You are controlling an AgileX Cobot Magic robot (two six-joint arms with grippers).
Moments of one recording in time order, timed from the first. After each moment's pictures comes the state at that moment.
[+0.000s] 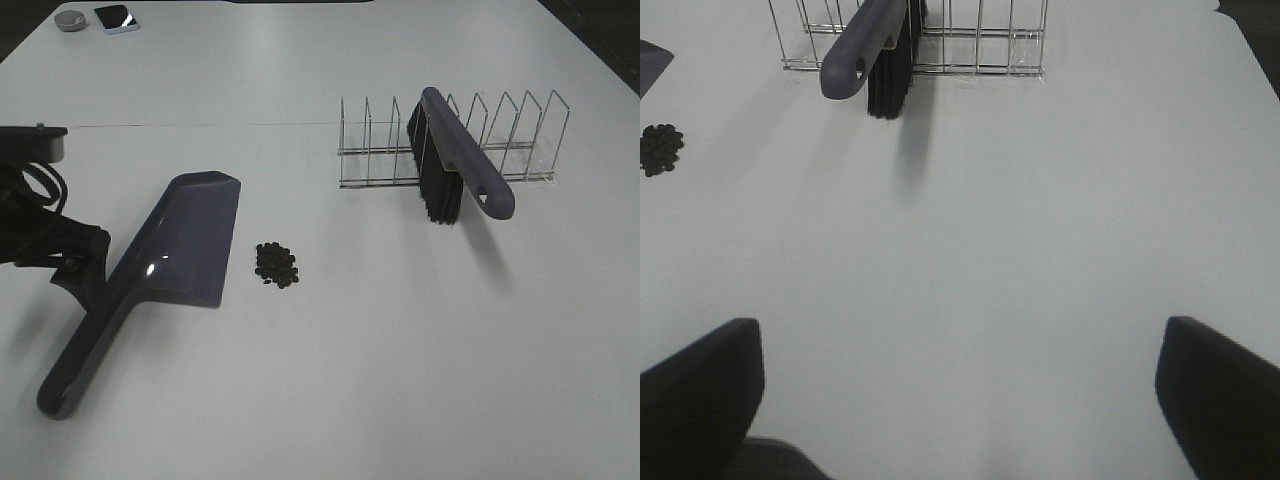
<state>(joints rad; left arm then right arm) -0.27 1.73 -1.01 -0.08 0.89 -0.10 -0.01 0.00 -0.46 0.00 1.11 -0.04</state>
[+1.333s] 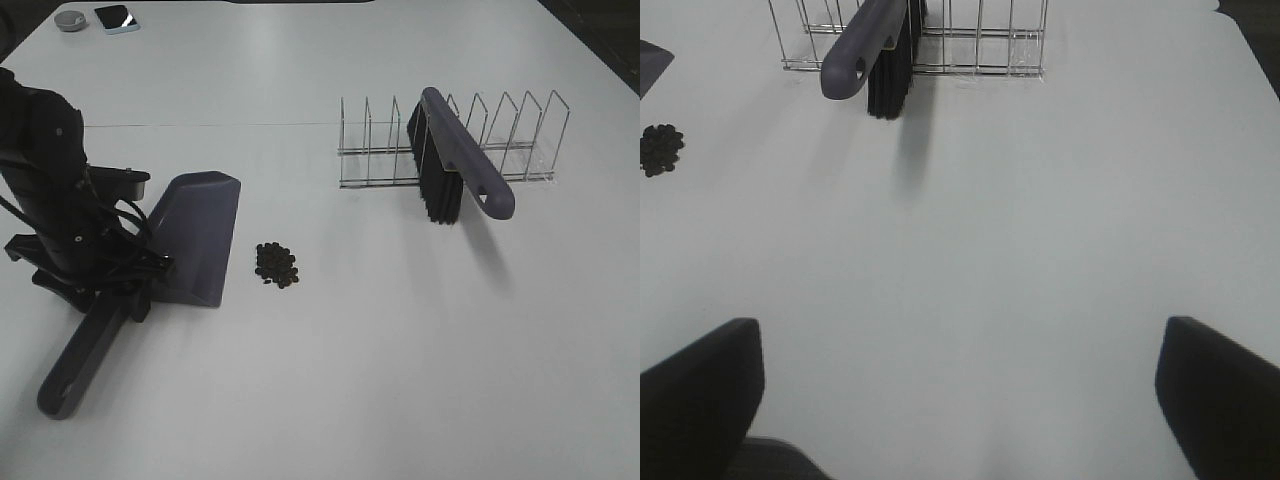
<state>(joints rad) -0.33 2.05 -1.15 -0.04 0.71 -0.10 -0.01 0.00 -0.46 0.00 1.11 -0.04</state>
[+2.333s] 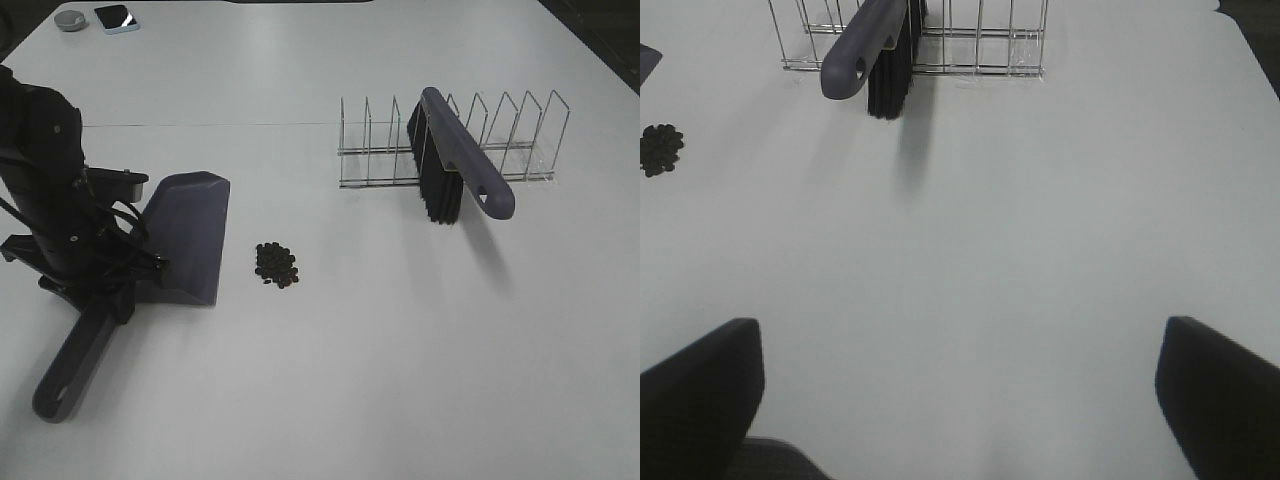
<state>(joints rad) -0.33 2.03 -1.15 -0.03 0.76 -0.10 -0.01 0.00 -0.46 0.00 1.11 -0.04</state>
